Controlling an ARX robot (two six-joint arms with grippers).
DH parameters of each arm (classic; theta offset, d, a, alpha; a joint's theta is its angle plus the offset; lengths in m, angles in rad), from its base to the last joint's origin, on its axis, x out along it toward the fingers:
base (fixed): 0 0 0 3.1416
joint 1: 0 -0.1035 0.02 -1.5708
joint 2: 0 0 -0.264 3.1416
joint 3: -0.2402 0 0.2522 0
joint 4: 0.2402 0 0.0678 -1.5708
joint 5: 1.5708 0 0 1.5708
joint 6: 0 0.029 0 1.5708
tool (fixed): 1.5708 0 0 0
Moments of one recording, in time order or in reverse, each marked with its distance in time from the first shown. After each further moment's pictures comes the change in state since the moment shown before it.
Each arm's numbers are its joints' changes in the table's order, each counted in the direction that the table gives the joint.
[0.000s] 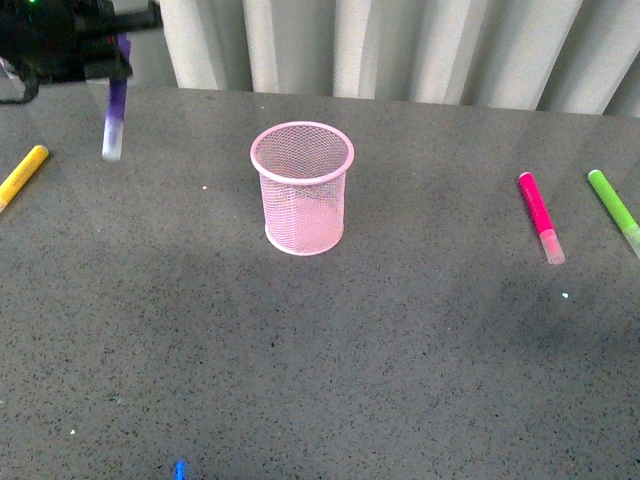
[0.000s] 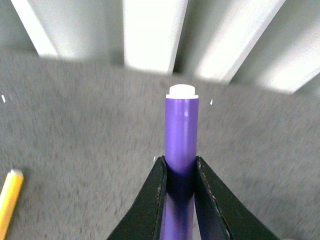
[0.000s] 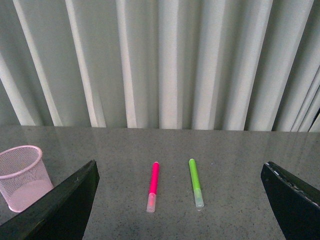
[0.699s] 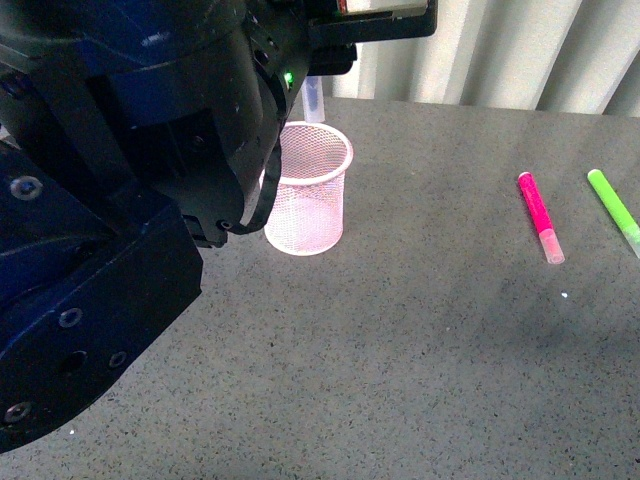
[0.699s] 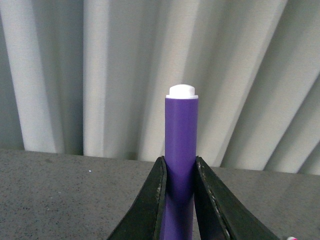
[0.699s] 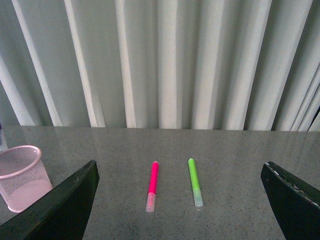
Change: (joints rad) left arm 0.493 -0.148 0.329 -1.065 -0.430 0.025; right arm 0.000 0.000 0.000 0.000 0.000 0.000
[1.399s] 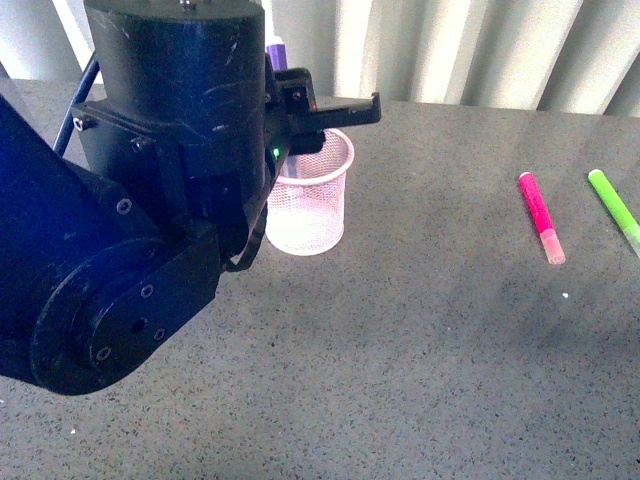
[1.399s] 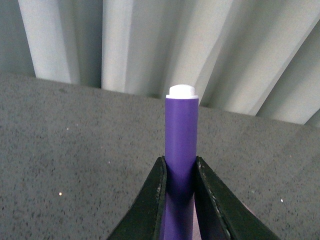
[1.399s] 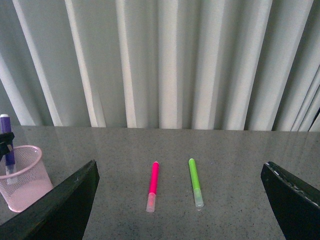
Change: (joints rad) left arm -0.058 -0.119 -0.053 0.183 0.023 -0.137; right arm 0.000 0.000 0.000 0.000 -0.002 0.000
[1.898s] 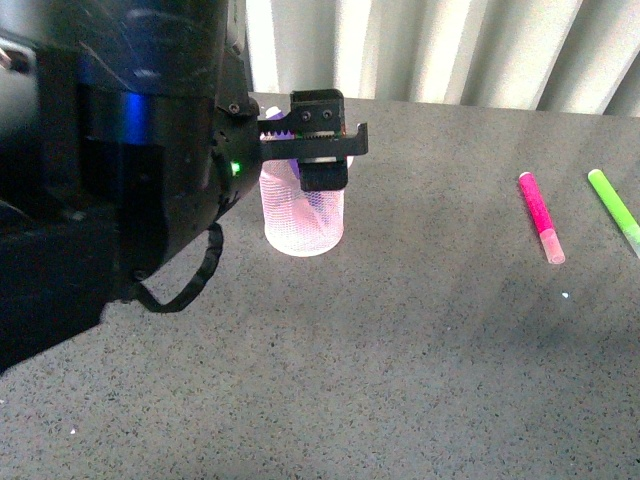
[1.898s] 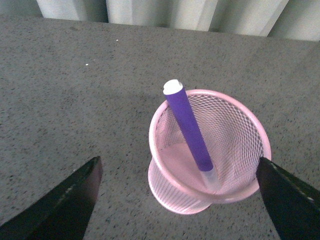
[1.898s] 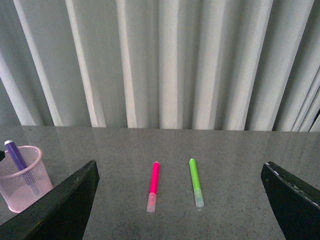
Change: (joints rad) left arm 0.014 0.346 0.155 0.523 0.058 -0.013; right arm 0.000 0.000 0.000 0.000 0.000 0.000
